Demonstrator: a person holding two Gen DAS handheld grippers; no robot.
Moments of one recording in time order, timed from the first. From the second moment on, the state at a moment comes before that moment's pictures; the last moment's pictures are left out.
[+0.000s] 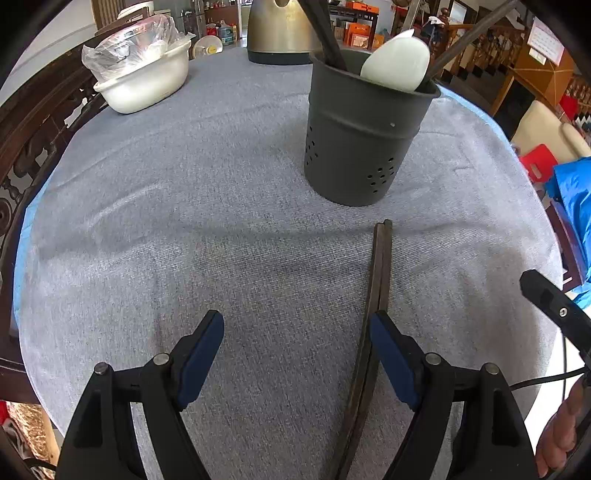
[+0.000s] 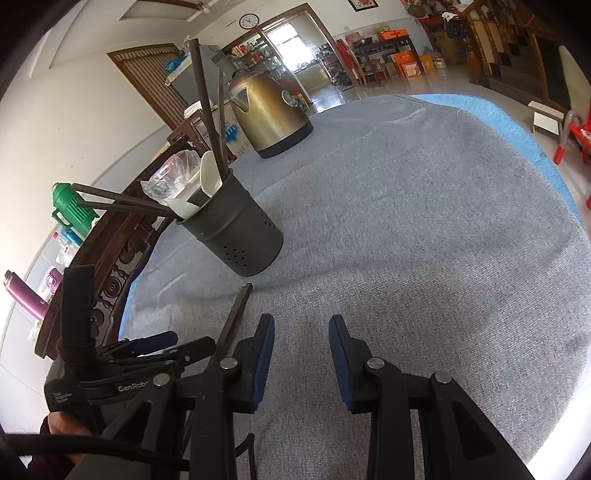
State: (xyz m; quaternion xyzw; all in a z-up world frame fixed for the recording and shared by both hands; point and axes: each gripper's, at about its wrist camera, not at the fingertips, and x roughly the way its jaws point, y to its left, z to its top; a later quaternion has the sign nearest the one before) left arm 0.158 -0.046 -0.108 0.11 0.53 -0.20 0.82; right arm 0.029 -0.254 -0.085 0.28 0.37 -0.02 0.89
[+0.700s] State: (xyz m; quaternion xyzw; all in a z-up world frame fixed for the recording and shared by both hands) left arm 0.147 -0.060 -0.120 0.13 0.53 -0.19 0.81; right arm 0.027 -0.258 -0.088 0.29 0.37 -0.01 0.88
